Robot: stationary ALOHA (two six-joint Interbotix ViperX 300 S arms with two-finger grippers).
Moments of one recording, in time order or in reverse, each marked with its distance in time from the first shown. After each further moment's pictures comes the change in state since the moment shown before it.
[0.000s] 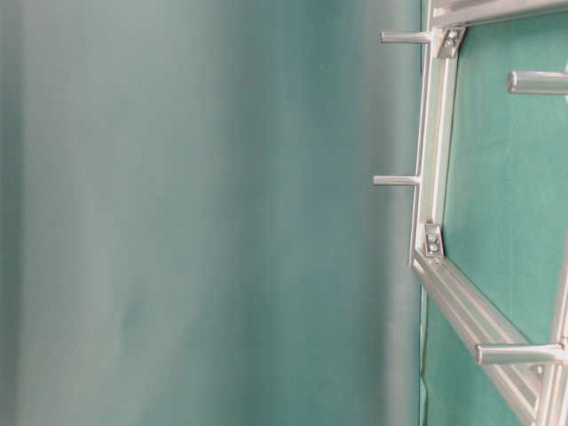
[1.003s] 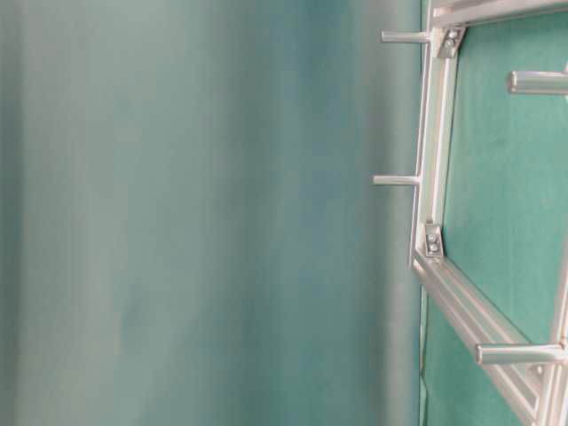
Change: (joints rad) left arm 0.000 0.000 0.000 -0.014 0.052 -0.002; right arm -0.005 0.000 -0.058 0.000 0.313 0.046
